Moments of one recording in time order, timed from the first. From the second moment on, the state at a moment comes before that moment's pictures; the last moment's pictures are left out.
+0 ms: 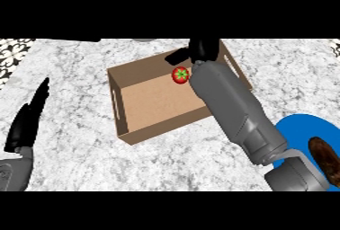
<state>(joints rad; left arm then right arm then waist) -0.18 0.35 0.13 -1.33 -0.24 0.07 0.07 -1.23 0.00 0.13 -0.42 0.53 -0.62 0.44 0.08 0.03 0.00</state>
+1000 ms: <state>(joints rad) -0.08 0.37 0.20 -1.36 -0.23 0.07 0.08 -0.93 -0.10 0.00 -0.85 0.33 -0.70 0.18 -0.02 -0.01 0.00</state>
